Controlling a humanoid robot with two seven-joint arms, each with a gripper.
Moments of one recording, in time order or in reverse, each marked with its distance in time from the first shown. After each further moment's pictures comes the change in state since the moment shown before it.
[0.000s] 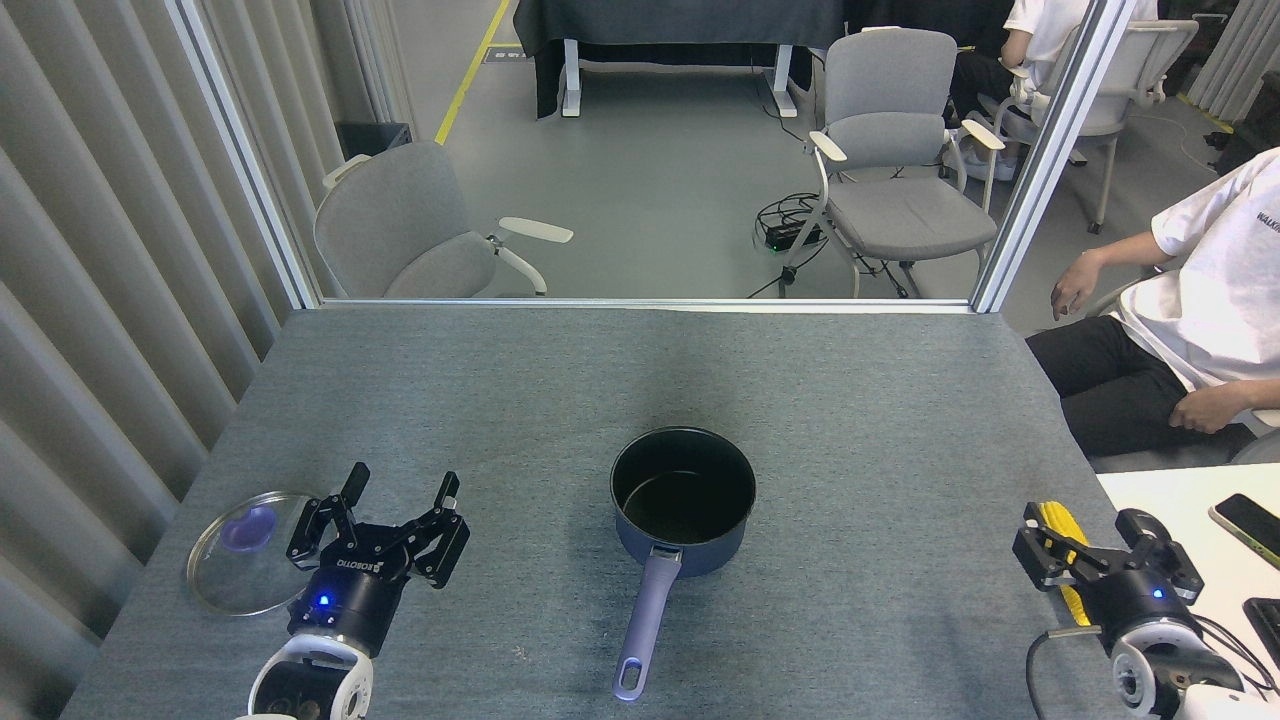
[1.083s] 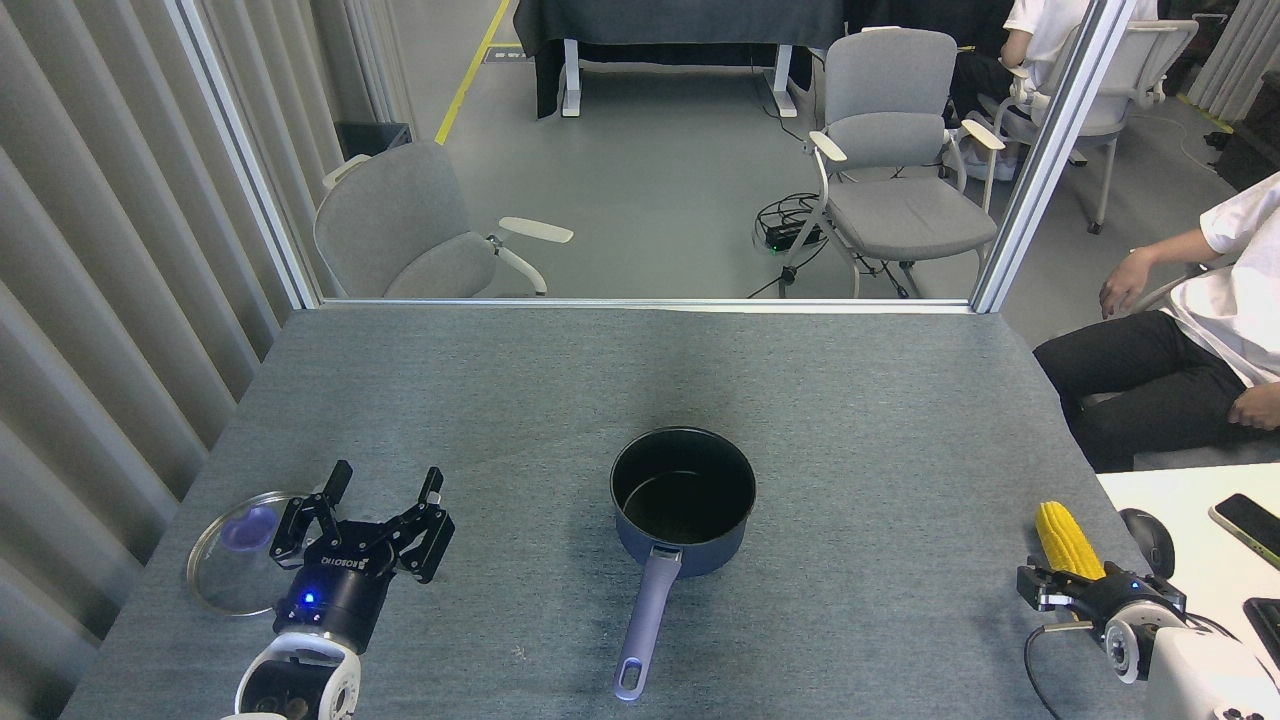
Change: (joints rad) left arm -0.001 0.006 0.026 -0.002 -0.001 0.009 -0.001; right arm -0.293 -0.045 0.227 0.560 0.015 0.000 0.109
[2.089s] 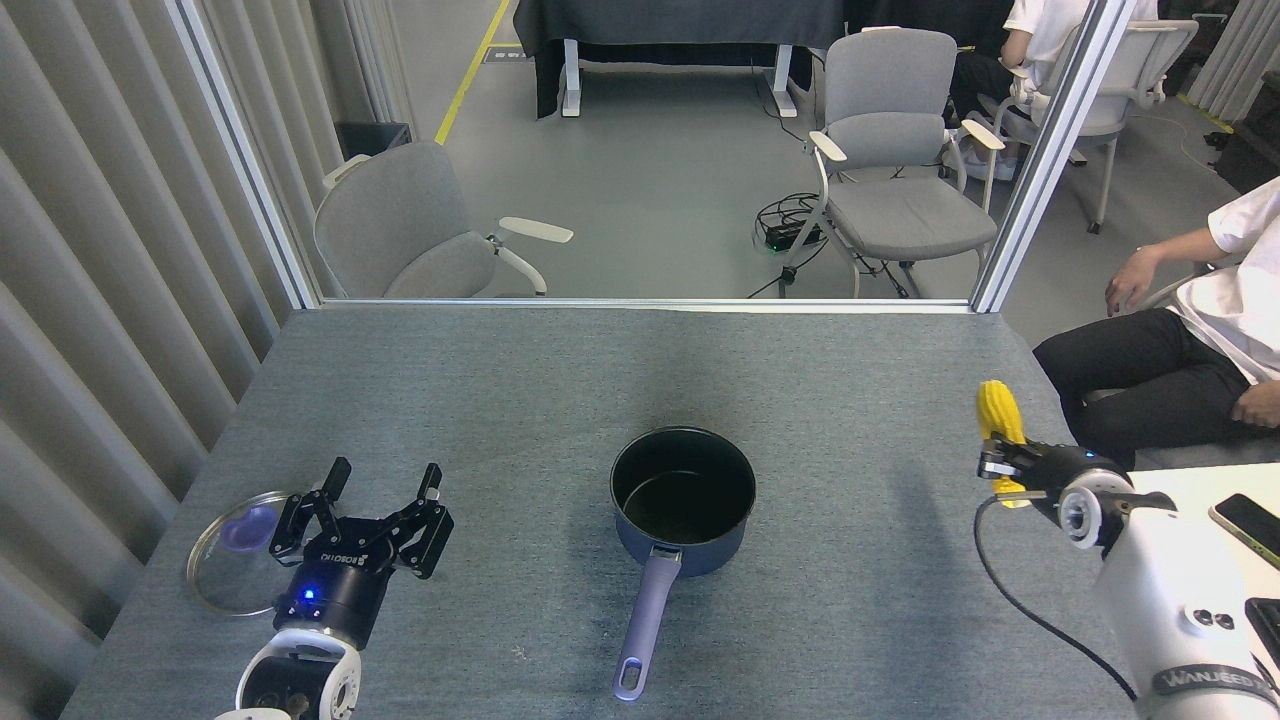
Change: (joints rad) left arm -0.010 -0.002 0.003 0.009 0.000 0.003 0.001; right arm -0.118 0.069 -0.008 -0.278 -0.100 0.011 0.269
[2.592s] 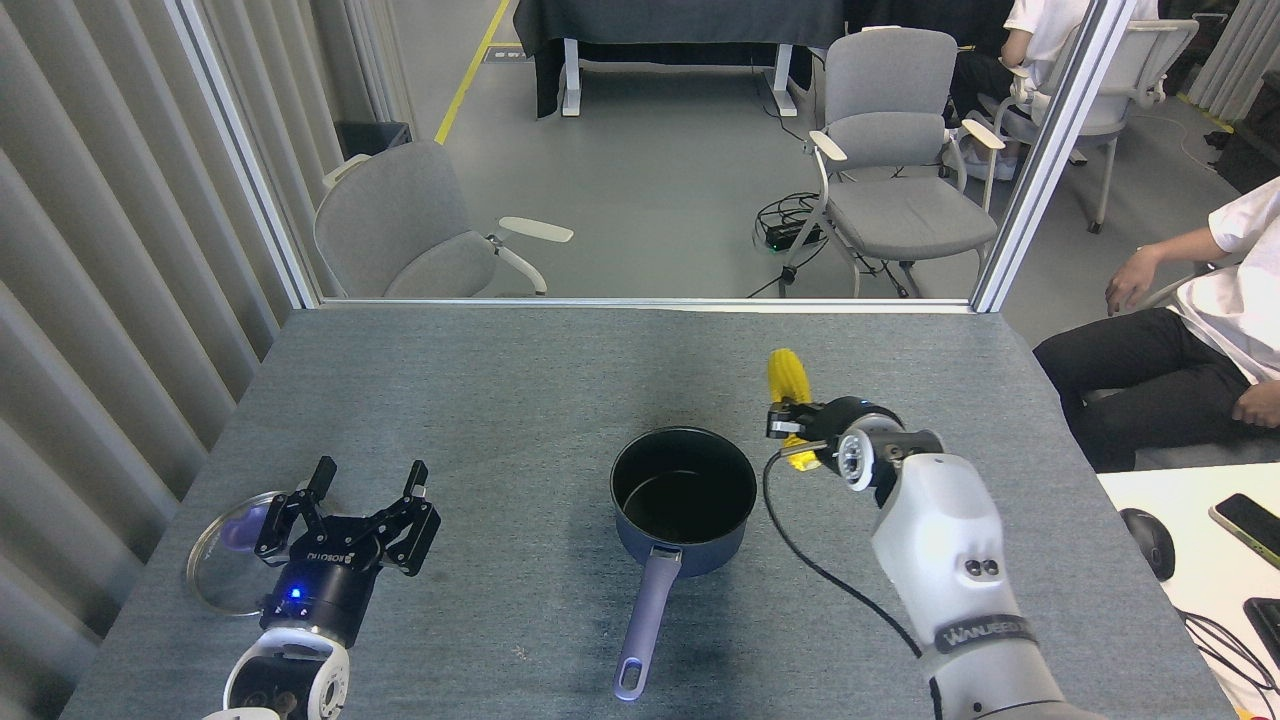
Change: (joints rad) left arm 0.000 0.003 0.030 0.001 0.000 -0.002 -0.001; right arm -0.088 0.354 0.089 -0.100 0.106 0.150 0.185
